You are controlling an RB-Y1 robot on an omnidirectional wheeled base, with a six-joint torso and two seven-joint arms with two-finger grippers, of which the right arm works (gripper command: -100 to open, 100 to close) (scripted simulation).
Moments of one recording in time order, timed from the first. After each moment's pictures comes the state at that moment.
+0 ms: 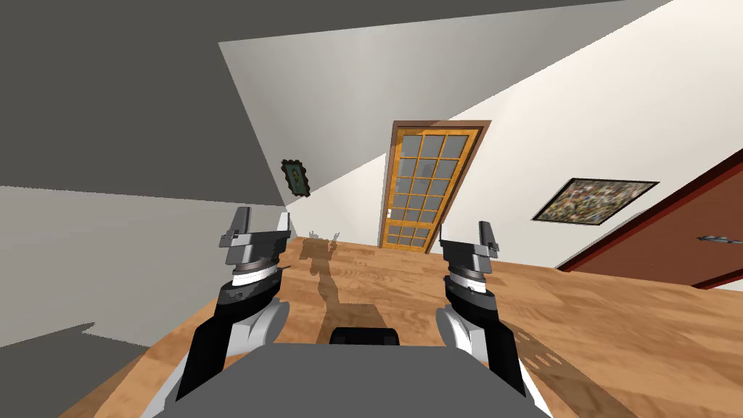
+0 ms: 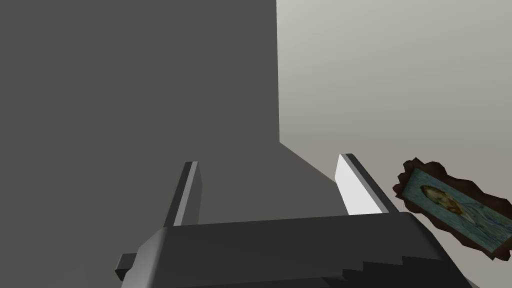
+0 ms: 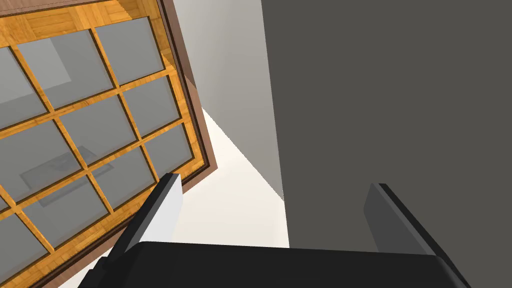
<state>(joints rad) 0.50 -0.02 -0.01 -2.33 -0.12 -0.60 -0.16</state>
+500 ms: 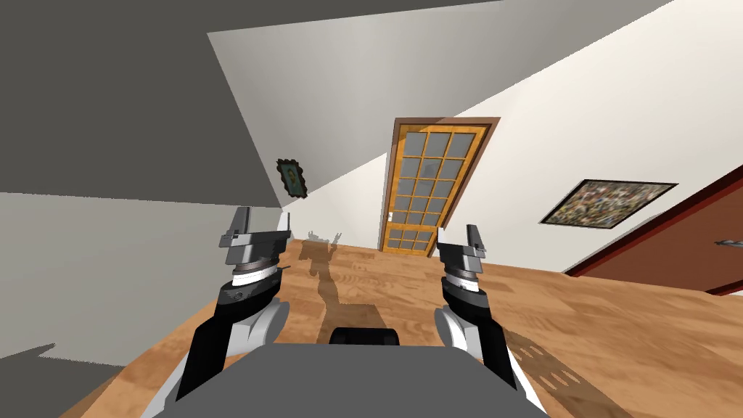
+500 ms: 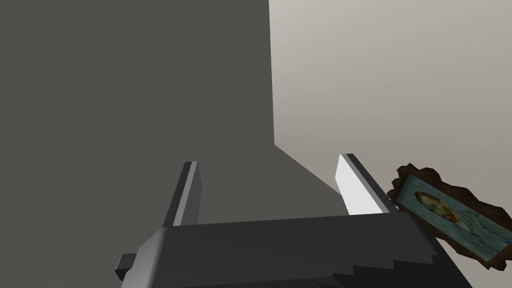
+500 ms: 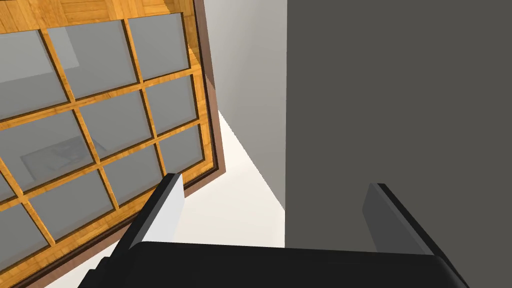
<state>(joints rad) 0.49 -0.04 -0.02 -2.26 -0.11 -0.61 -0.09</state>
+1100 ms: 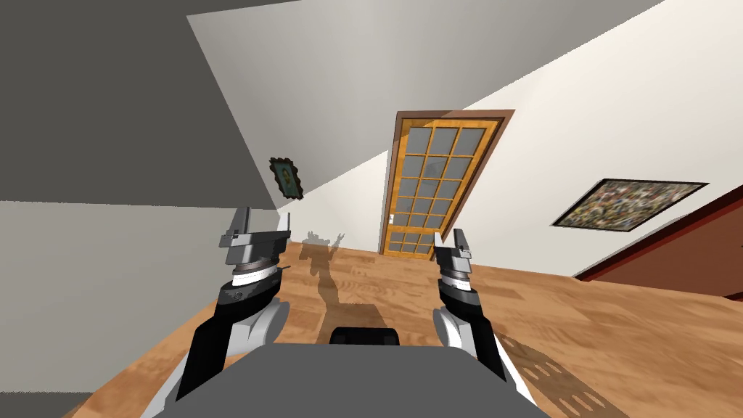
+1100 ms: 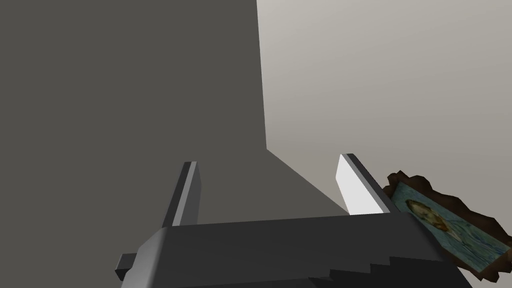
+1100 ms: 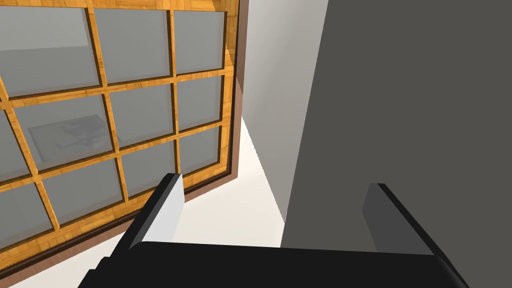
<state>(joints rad) 0.47 -0.06 -0.03 -2.16 -0.09 -0.63 0.01</state>
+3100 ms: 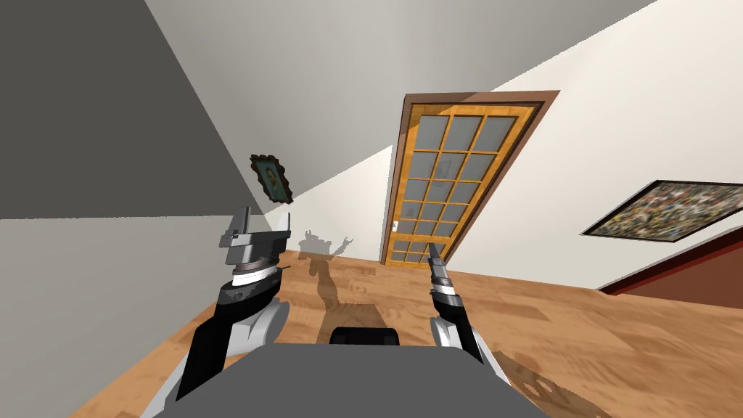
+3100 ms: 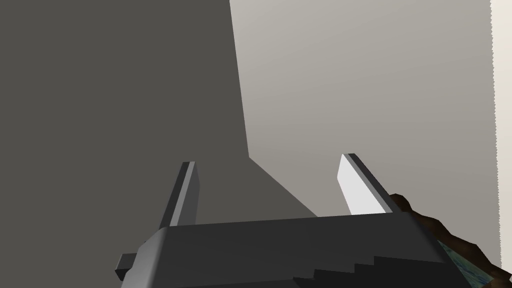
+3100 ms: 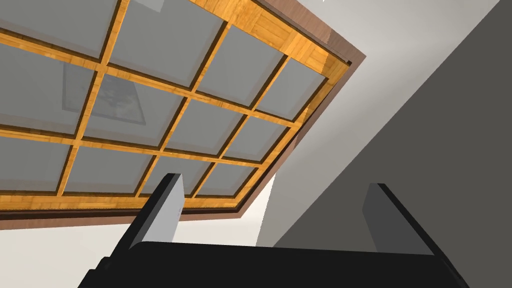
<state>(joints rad) 0.42 -0.10 -0.05 -1.82 -0.03 -0.70 0.39</state>
